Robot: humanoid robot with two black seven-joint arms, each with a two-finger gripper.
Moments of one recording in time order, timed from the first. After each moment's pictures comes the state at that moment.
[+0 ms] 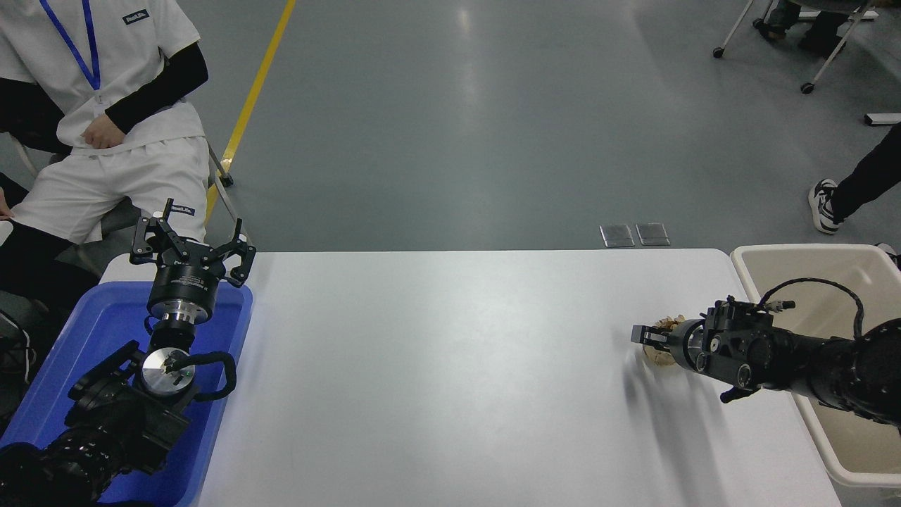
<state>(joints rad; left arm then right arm) -0.66 0.16 -0.93 -0.29 -0.24 -0.66 -0.40 1.02 -0.22 -0.85 0.59 -0.33 0.01 -0.06</state>
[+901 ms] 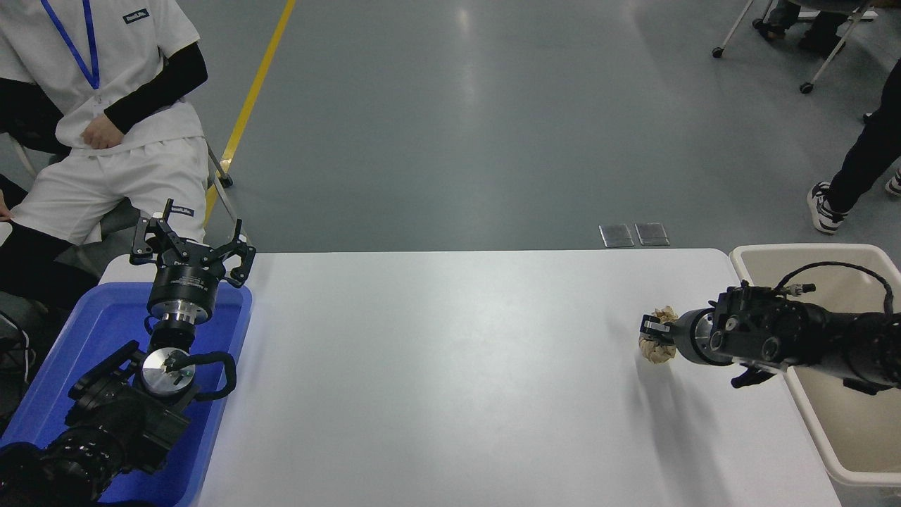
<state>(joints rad) -0.66 0.16 -0.93 -0.29 -0.24 -0.66 -0.40 1.24 -0.37 -0.88 0.87 -0.32 0.10 -0.06</state>
